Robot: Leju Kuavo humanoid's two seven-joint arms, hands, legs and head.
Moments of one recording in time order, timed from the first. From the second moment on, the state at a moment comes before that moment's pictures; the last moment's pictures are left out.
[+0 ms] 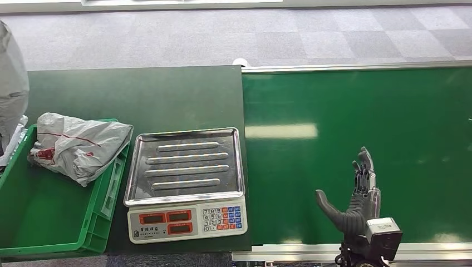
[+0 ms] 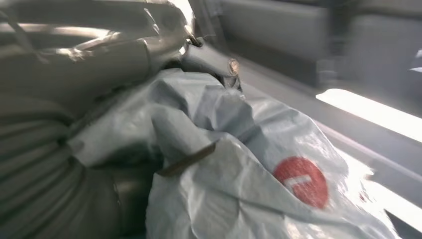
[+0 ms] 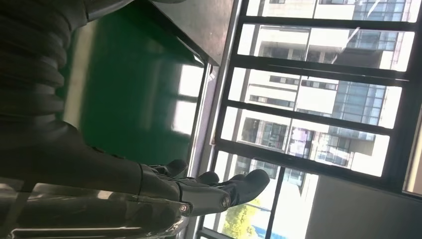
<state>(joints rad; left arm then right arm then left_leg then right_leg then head) -0.50 0.46 0.34 -1.45 -0.40 0.36 -0.34 0.09 0.14 -0.05 -1.51 0.26 0.00 -0.65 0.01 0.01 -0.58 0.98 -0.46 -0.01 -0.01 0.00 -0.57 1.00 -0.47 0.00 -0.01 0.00</state>
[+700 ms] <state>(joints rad) -0.32 0.65 0.69 -1.35 0.12 -0.17 -0.24 0.13 0.20 -0.22 -1.47 0.26 0.04 -0.66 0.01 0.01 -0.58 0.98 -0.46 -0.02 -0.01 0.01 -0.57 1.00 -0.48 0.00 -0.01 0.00</state>
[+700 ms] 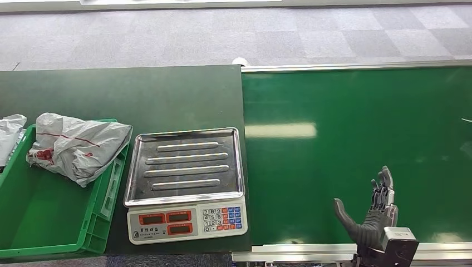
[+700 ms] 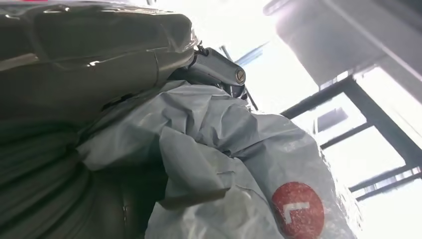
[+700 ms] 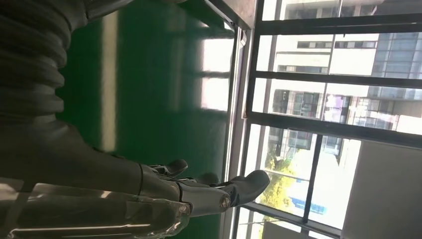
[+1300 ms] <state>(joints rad) -0.05 0.30 0.76 -1.76 0.10 -0.38 -0.28 0.15 0.25 -0.27 -1.48 0.31 0.10 -0.67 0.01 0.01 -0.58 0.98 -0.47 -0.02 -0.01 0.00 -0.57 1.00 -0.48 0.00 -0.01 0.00</state>
